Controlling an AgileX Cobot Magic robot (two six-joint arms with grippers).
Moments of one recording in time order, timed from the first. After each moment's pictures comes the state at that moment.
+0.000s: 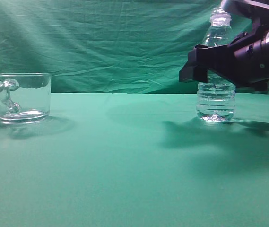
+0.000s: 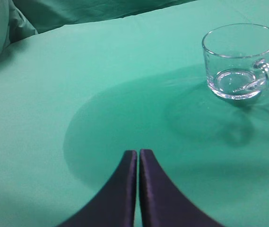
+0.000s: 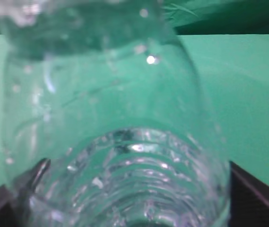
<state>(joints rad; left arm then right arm) 0.04 -0.01 0.02 -0.04 0.35 0.23 0.36 1.96 -0.64 -0.04 -0.94 0.20</state>
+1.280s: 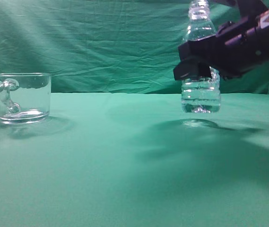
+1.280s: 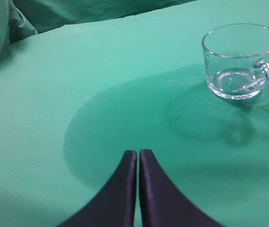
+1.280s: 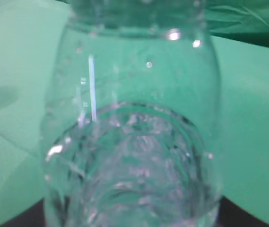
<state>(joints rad) 0.04 -0.01 0.02 -0.04 0.35 0.23 0.36 1.86 -0.69 -0.29 -0.76 0.20</state>
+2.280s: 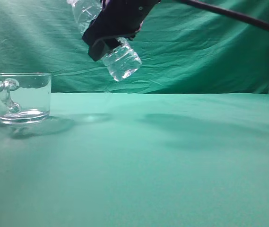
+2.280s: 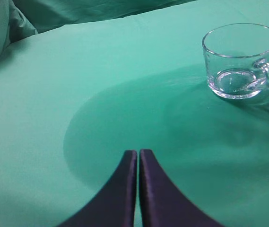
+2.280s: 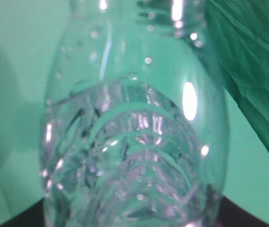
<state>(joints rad) 0.04 -0.01 0.02 -0.04 0.35 0.23 0.68 2.02 -1.44 -0.71 0.07 0.20</state>
